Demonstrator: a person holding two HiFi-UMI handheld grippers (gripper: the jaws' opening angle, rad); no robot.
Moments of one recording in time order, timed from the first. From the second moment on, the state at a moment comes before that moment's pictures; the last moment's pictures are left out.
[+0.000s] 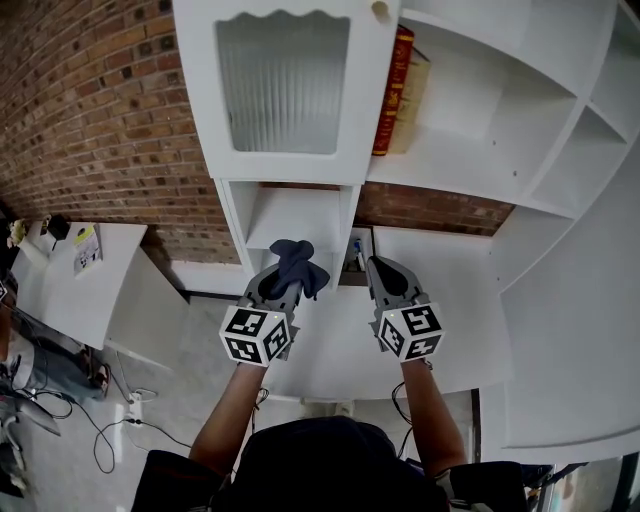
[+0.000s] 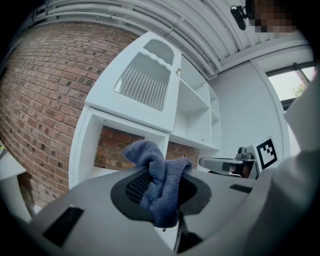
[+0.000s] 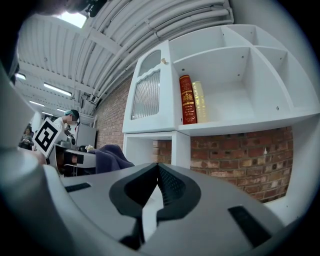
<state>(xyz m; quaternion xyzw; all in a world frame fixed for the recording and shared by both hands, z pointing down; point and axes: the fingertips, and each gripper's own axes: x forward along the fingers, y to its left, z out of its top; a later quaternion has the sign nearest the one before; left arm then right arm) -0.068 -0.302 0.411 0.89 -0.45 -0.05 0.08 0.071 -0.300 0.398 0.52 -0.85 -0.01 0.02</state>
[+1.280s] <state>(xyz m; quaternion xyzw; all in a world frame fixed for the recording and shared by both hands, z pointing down) -0.018 -0.422 0.438 0.88 -0.47 0.03 0.04 0.107 -0.397 0.416 0.50 -0.87 0.00 0.04</state>
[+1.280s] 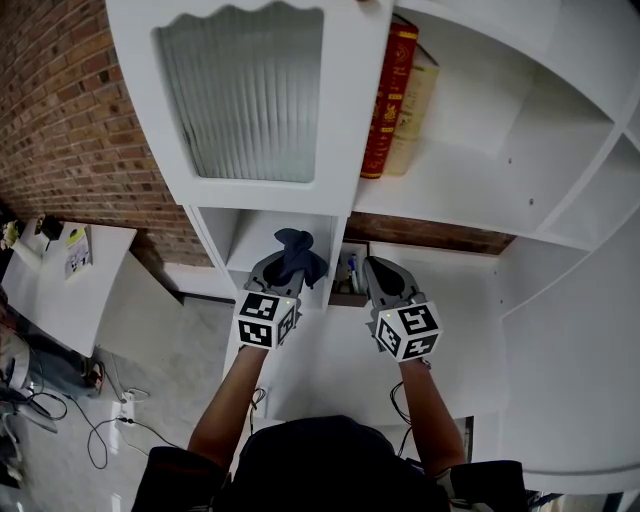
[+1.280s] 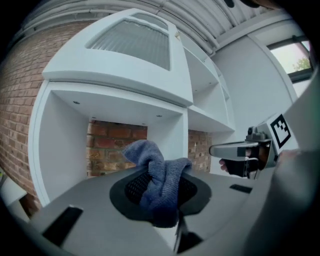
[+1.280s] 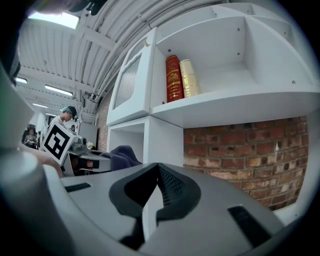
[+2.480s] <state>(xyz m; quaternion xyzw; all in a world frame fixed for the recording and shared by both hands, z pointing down) 0.040 -0.491 0.503 0.84 -0.38 0.32 -0.22 0.129 -0.415 0.435 0.50 -0.86 0.00 0.07</state>
